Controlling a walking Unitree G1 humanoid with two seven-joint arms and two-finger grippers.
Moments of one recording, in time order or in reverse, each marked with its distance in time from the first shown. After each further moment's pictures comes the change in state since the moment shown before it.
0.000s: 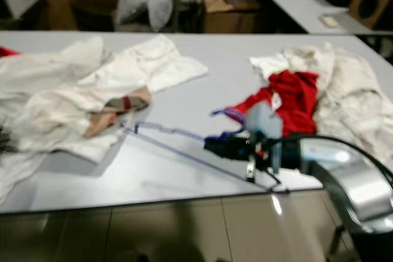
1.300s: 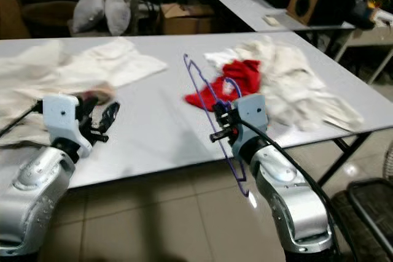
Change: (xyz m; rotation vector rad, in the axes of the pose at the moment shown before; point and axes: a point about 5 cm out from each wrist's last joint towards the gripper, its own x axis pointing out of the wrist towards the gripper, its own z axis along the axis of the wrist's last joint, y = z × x) left arm 0.086 -0.103 0.127 -0.576 -0.757 0.305; right arm 0.046 -0.007 -0.020 0.124 -0.108 -0.827
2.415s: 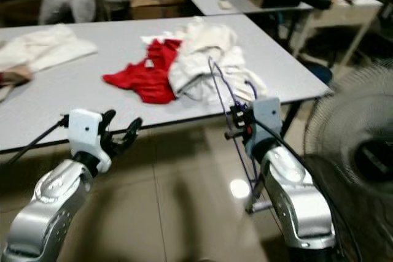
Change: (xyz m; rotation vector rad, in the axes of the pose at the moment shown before) left arm -0.001 -0.021 -0.013 0.023 0.004 -0.081; right arm 0.000 -0.018 -0.014 0.041 0.026 -0.083
